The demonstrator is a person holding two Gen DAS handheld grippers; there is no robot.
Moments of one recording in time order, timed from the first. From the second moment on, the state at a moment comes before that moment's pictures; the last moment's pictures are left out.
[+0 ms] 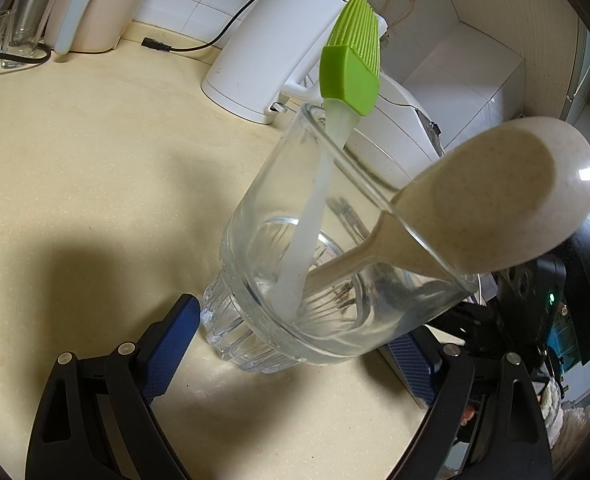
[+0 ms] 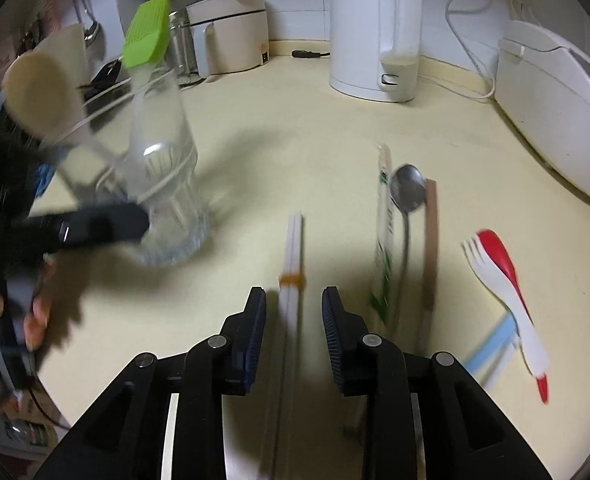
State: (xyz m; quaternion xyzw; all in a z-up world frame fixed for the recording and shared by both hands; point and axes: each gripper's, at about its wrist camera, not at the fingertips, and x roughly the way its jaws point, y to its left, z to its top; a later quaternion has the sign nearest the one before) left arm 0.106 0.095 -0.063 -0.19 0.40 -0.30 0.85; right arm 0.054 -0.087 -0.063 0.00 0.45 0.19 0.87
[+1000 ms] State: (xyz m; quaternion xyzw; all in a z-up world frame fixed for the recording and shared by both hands) left arm 0.106 0.094 -0.063 -0.19 0.40 -0.30 0.85; right arm 0.063 -0.068 -0.061 -0.03 0.44 0.18 0.88
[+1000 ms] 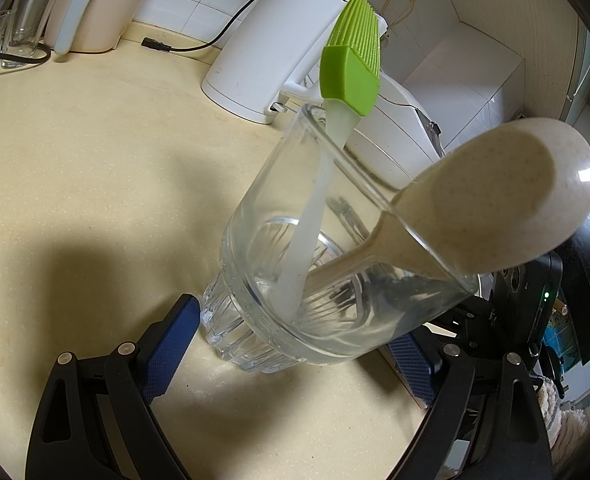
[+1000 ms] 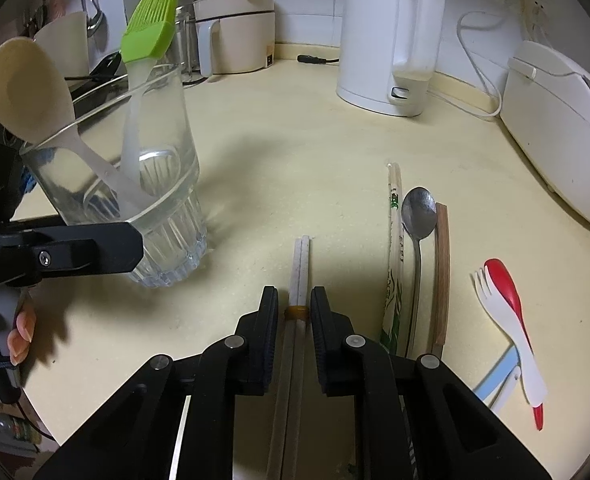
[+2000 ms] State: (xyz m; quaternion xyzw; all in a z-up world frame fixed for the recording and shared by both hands) left arm 0.106 0.095 -0.063 -0.19 0.40 -0.30 0.85; right arm 0.034 -0.130 0.009 0.14 0.32 0.17 0.92
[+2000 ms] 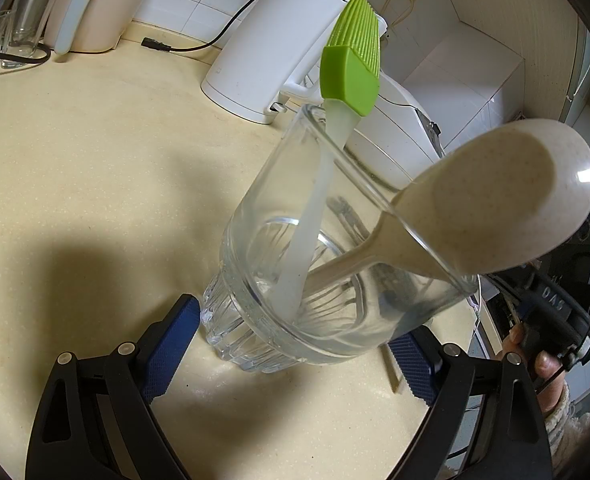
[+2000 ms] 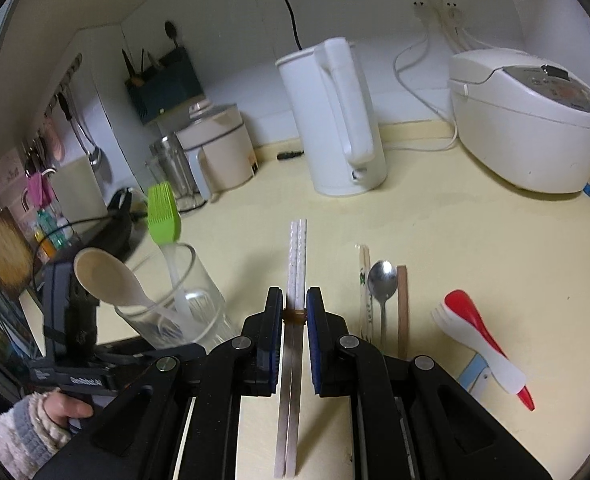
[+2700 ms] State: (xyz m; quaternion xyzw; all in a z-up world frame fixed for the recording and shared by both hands) left arm 0.106 0.096 -0.063 -0.19 0.40 -0.30 0.85; right arm 0.035 -0.148 0.058 0.13 0.28 0.17 0.93
